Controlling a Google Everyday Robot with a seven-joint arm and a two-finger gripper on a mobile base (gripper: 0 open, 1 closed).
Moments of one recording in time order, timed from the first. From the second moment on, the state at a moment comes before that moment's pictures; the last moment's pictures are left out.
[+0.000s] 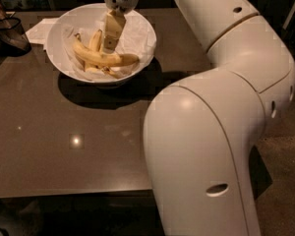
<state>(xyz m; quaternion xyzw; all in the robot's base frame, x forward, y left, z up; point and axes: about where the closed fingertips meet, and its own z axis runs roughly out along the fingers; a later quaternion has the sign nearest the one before) 0.669 0.079 0.957 -0.70 0.69 0.10 0.17</state>
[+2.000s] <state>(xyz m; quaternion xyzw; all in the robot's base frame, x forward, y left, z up) 0.681 0.097 0.920 -0.68 0.71 0.11 0.13</state>
